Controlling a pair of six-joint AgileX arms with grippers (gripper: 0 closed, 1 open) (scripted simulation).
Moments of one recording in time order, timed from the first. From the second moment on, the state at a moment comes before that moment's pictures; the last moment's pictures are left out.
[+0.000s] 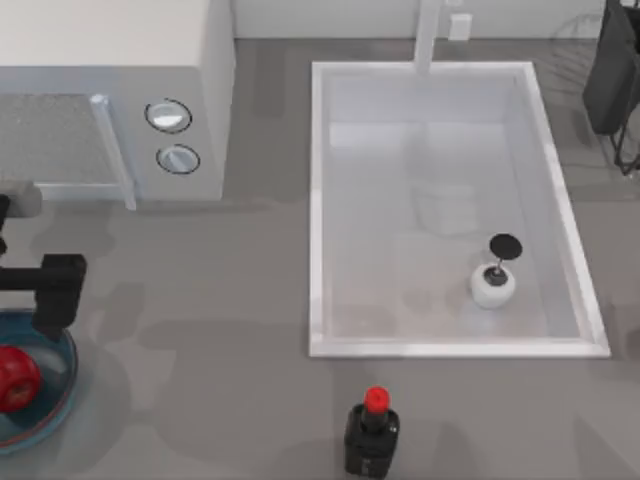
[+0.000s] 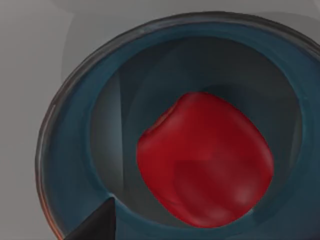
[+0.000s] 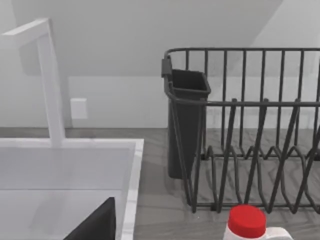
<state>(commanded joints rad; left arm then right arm) -0.05 1.54 1.04 -1.07 0.00 -0.03 0.00 0.00 0.00 0.00 0.00 0.00</state>
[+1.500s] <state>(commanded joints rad) -0.04 1.73 0.79 -0.63 0.00 -0.02 0.00 0.00 0.00 0.00 0.00 0.00</state>
